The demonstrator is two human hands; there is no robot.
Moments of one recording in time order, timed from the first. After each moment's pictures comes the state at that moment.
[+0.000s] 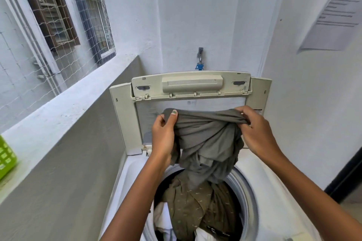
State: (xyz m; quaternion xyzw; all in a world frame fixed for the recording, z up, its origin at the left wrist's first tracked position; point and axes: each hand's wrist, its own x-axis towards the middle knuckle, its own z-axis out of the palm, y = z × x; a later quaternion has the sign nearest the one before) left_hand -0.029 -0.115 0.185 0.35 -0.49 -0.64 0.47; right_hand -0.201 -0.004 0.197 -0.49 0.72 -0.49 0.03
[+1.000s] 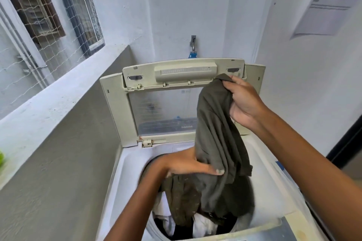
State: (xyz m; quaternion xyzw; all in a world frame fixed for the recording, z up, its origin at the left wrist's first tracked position) left_hand -0.028 -0.083 0.154 0.20 -0.77 -0.60 -0.04; right_hand -0.174 -0.036 0.250 -0.24 0.43 -0.78 0.39
